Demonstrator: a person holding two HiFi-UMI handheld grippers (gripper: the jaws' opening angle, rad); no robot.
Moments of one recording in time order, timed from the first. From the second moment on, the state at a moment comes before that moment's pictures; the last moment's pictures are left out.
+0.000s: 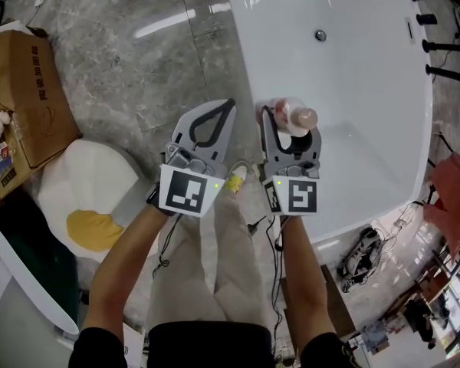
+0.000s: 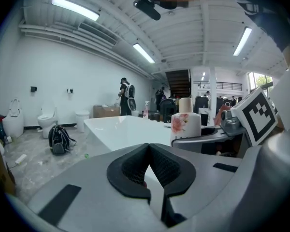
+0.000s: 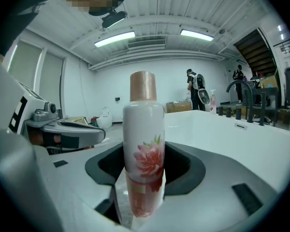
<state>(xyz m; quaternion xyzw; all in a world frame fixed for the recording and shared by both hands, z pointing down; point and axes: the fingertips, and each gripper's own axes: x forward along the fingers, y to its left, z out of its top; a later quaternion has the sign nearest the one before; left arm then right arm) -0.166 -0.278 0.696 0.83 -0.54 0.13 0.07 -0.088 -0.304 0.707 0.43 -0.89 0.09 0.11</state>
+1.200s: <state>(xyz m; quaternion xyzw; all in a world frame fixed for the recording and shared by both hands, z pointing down) -0.161 -0.274 0.692 0.82 -0.56 0.11 0.09 -0.102 -0.290 0.719 0.41 -0.90 0.06 0.16</state>
